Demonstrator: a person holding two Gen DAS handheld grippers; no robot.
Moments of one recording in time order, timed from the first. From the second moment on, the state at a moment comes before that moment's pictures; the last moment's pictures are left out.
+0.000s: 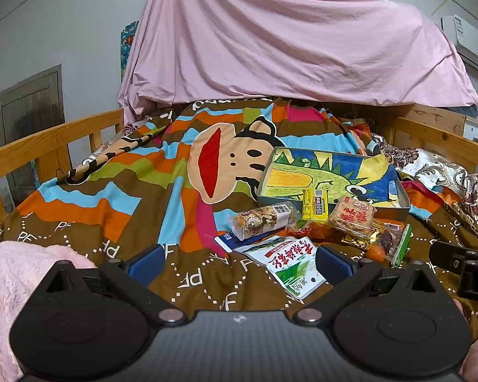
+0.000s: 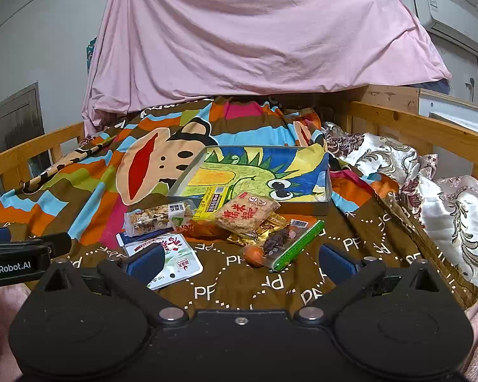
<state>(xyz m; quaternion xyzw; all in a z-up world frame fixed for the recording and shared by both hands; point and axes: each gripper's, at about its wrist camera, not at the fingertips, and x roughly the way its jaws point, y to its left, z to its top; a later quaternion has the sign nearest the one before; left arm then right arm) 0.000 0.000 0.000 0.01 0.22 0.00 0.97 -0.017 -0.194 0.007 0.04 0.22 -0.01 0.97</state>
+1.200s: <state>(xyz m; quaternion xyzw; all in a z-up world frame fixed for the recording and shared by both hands) 0.142 0.005 -0.010 0.00 0.43 -0.12 0.90 0.087 -0.205 -0.001 -0.02 0.35 0.09 0.93</state>
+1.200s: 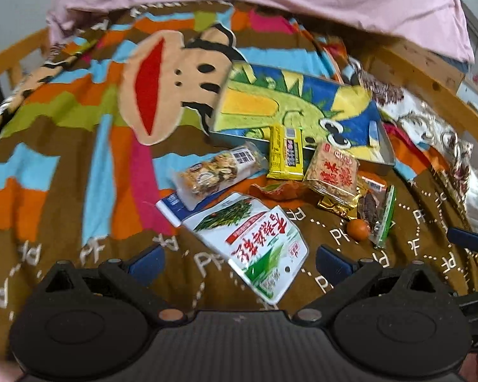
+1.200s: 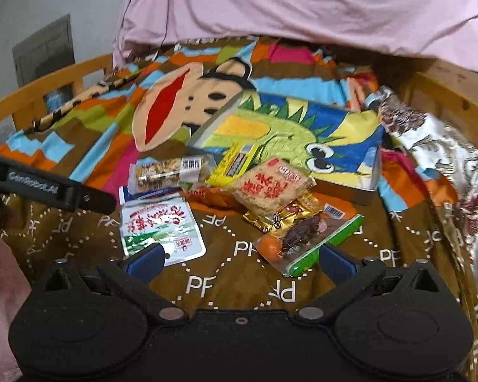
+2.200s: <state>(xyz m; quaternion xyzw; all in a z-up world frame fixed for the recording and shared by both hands) 0.251 -0.014 -0.085 -0.09 0.56 -0.06 0.82 0.169 -0.234 -0.078 0.15 0.44 0.03 0.89</state>
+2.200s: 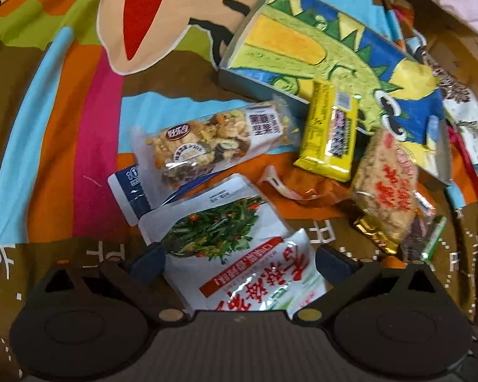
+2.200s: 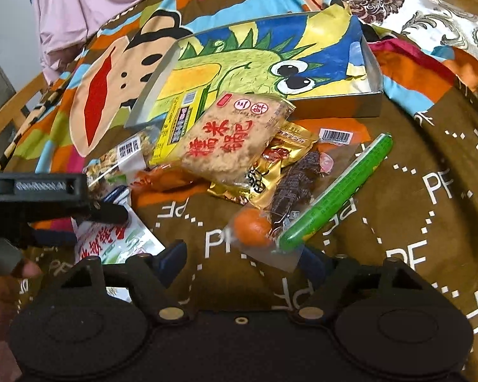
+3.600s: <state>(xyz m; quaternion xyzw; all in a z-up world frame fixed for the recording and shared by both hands) 0.252 -0.009 -0.088 -0.13 0.54 -0.09 0.83 0.191 -0.228 -0.094 0.18 0.42 0.03 0.89</state>
